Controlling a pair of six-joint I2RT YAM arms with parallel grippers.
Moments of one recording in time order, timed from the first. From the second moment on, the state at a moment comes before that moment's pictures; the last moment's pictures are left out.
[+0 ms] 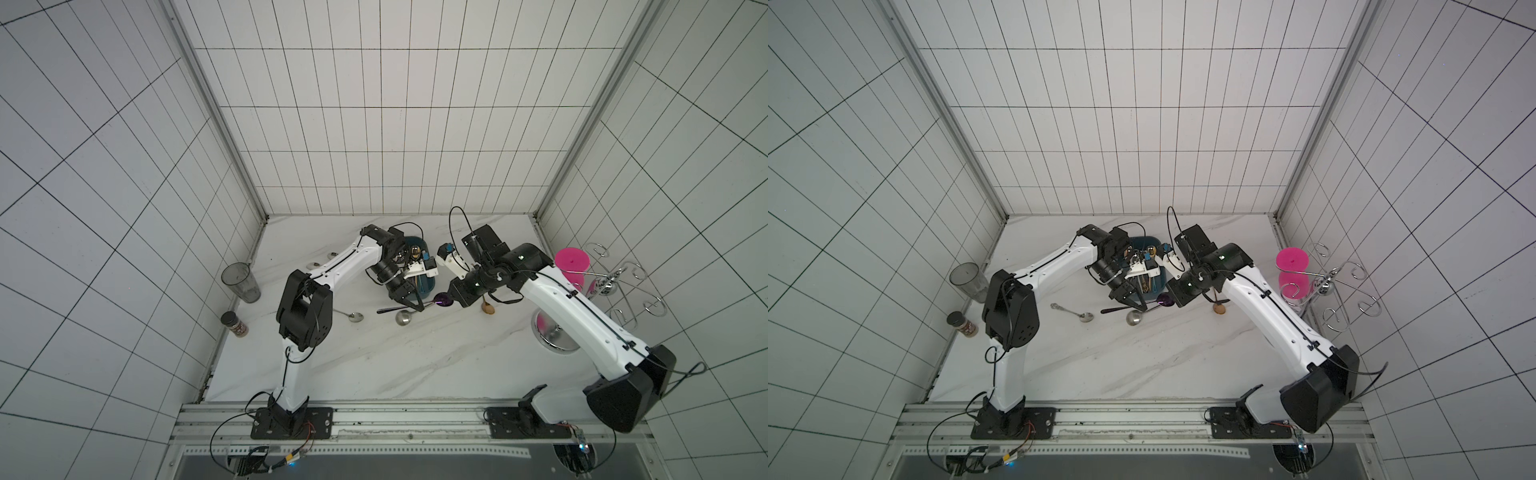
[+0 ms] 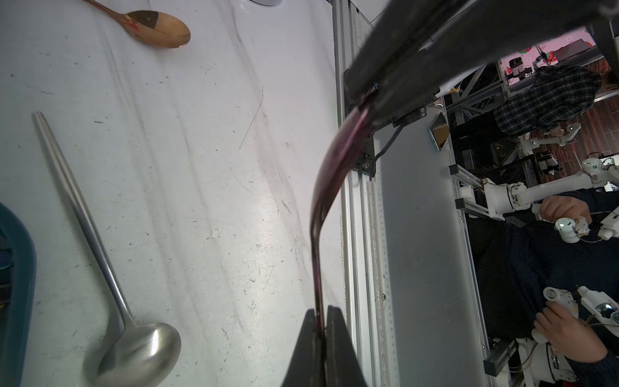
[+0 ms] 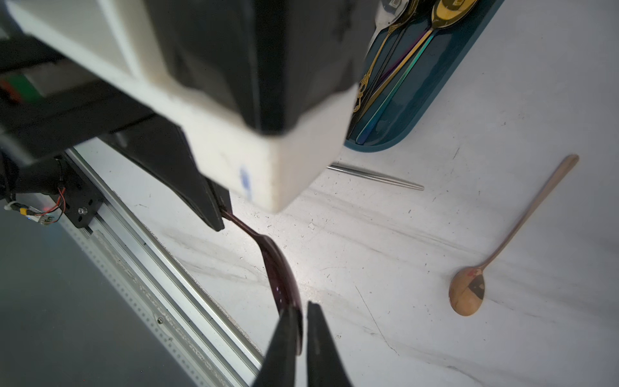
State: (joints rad) left arm -0.60 2.06 1.84 -1.41 0.98 0.76; right arm 0.66 1.40 1.45 -1.16 -0.21 -0.10
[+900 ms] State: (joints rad) left arm -0.39 1.97 1.53 -0.26 0.61 -0.72; right arm 0.47 0.97 1.21 -0.99 -0.05 0.15
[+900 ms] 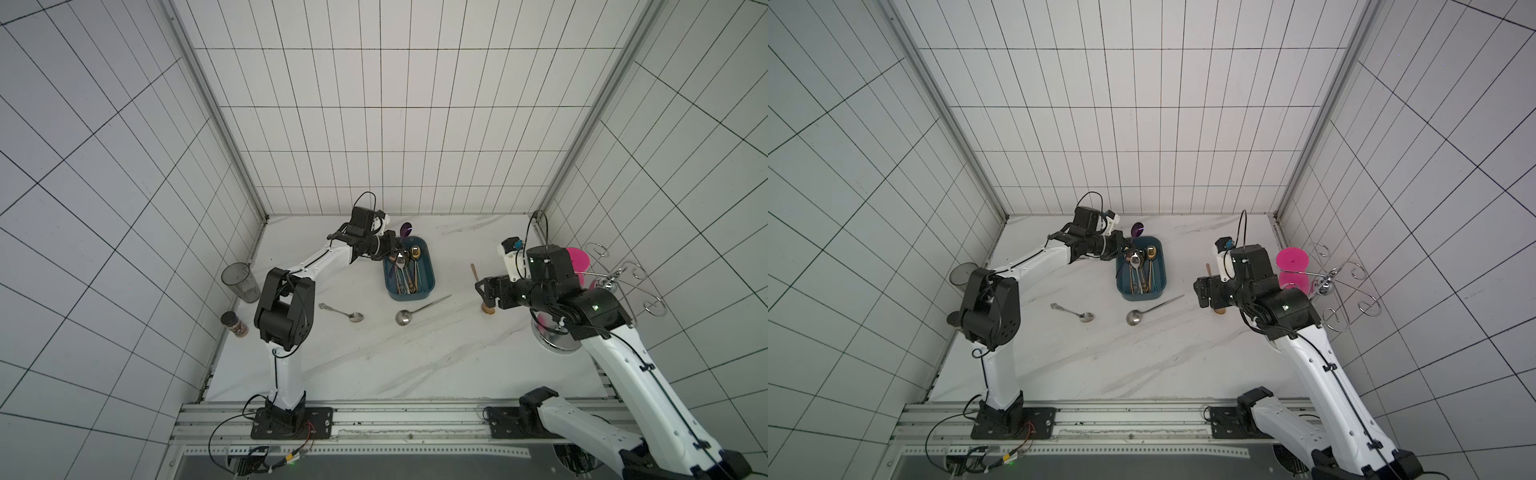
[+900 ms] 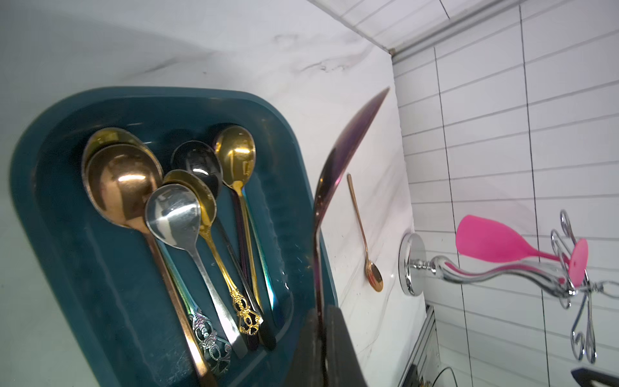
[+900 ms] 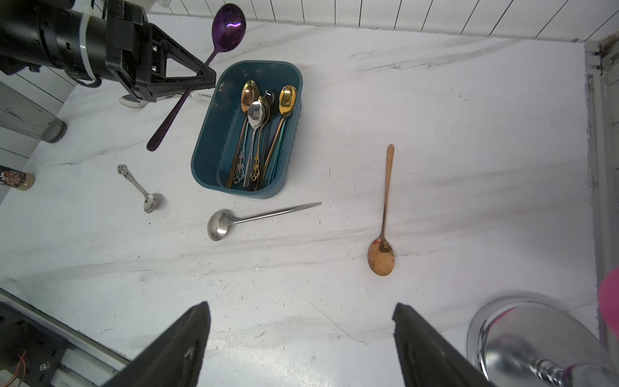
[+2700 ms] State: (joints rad) left arm -0.39 1.65 1.31 -0.13 0.23 -0.90; right arm 0.71 1.07 1.03 -0.86 -0.23 -0.46
